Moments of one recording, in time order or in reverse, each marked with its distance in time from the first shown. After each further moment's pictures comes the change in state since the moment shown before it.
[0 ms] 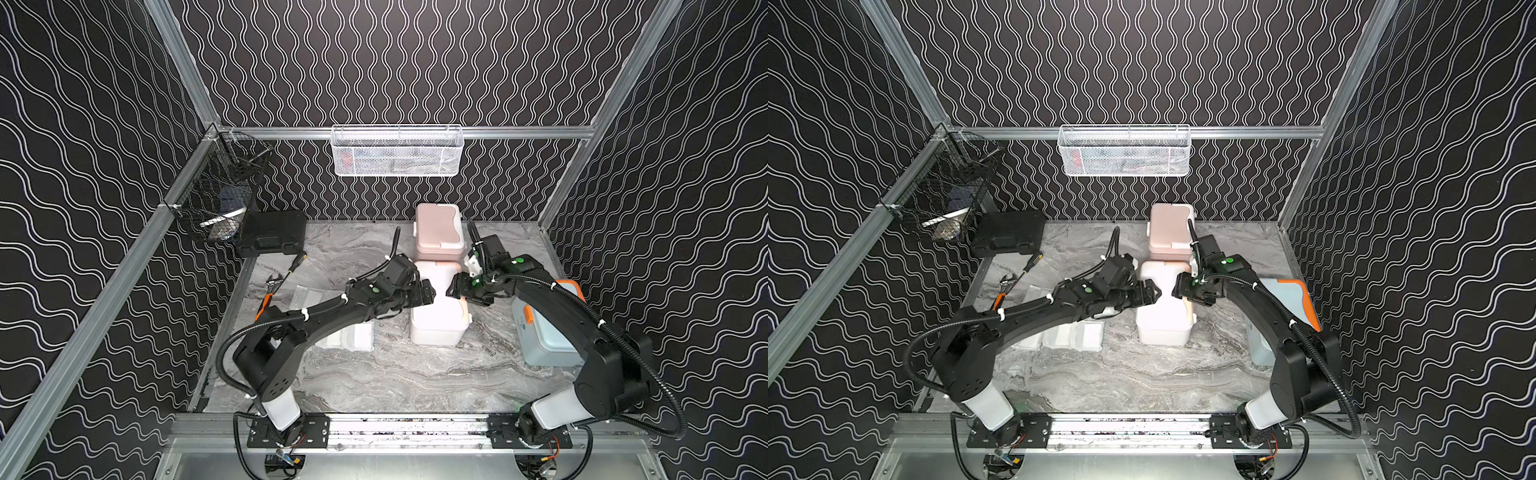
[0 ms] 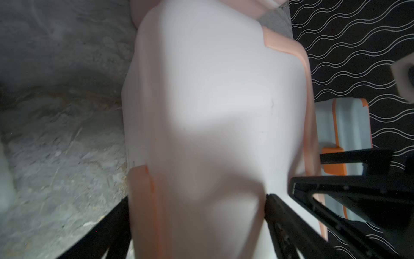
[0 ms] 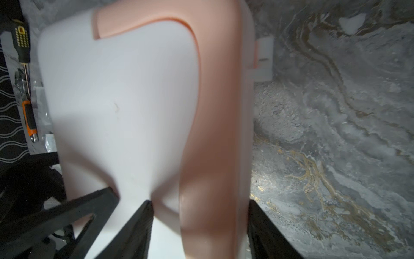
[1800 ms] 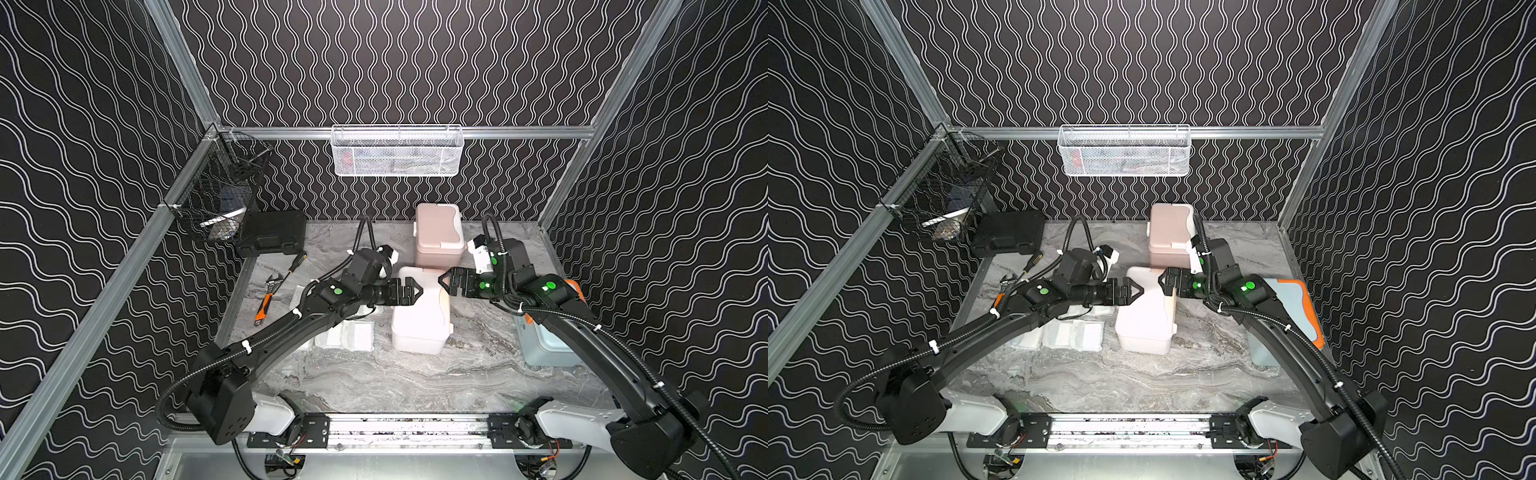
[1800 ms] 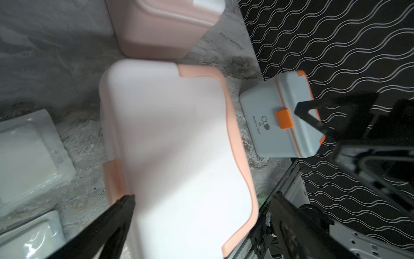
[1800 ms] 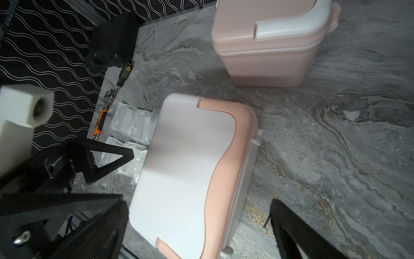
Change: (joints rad) left arm 0.126 -0.271 -0.065 -0.142 0.176 0.230; right arm 0.080 -0.297 -0.068 0.156 0.068 -0.034
